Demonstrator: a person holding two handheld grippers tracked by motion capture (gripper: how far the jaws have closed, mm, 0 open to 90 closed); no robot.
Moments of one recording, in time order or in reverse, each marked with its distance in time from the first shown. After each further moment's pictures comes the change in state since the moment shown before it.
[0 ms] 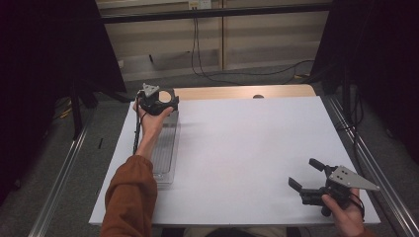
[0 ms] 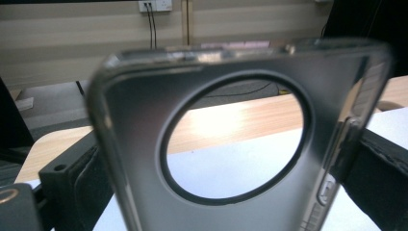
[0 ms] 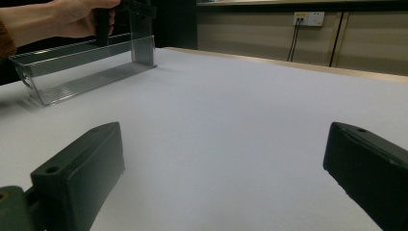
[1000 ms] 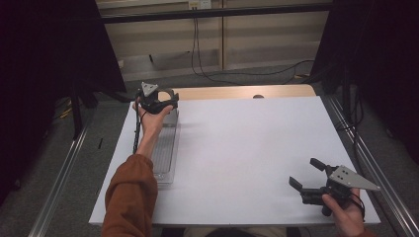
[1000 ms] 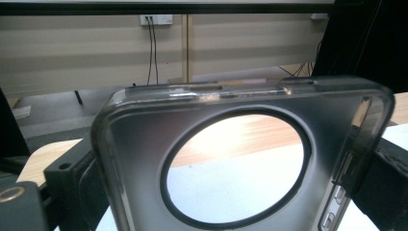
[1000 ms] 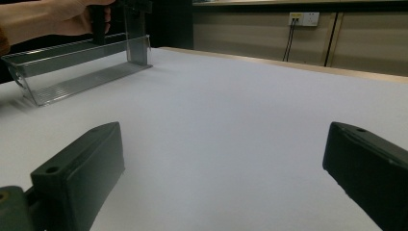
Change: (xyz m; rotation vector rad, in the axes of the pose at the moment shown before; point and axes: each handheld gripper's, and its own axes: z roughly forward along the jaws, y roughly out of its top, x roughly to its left) left arm 0.001 0.003 0.001 -0.046 -0.003 -0.007; right arm 0.000 0.000 -0.001 0.001 -0.016 0.011
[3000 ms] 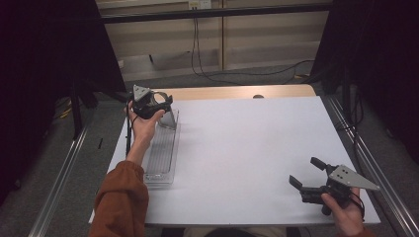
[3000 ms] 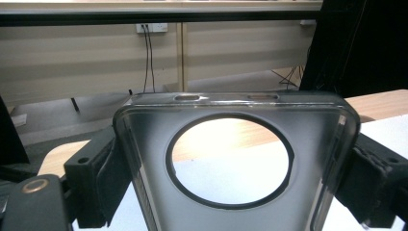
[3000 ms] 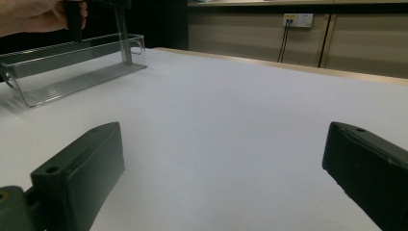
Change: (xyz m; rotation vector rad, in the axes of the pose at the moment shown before) left arm 0.008 0.003 -0.032 -0.022 -0.034 0.012; right arm 0.000 0.001 0.001 -0.003 -0.023 -0.002
